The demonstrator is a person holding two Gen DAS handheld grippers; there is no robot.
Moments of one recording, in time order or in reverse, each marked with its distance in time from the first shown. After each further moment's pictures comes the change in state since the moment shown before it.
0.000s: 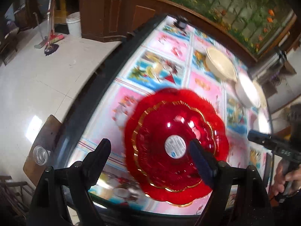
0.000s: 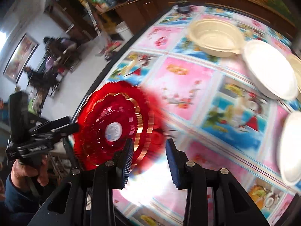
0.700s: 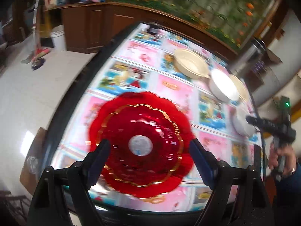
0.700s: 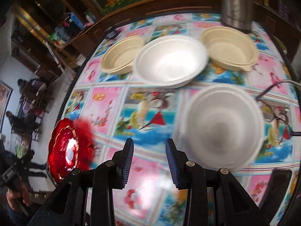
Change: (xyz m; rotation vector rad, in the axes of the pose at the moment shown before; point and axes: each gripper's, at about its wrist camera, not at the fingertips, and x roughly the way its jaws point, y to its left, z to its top) left arm -0.018 -0.074 -0.019 0.128 -0.031 -0.099; right arm -0.079 -0.139 -0.025 0.297 -0.162 -0.172
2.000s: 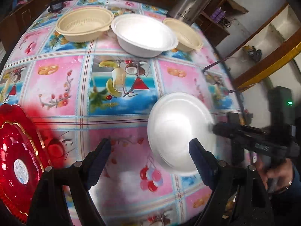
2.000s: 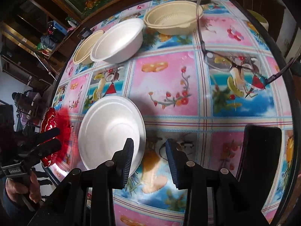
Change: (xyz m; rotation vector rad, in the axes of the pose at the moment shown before) left arm 0.137 -0.195 -0.009 0.274 0.259 -0.191; right arm -0.019 -0.077 -0.064 0.096 0.082 0.025
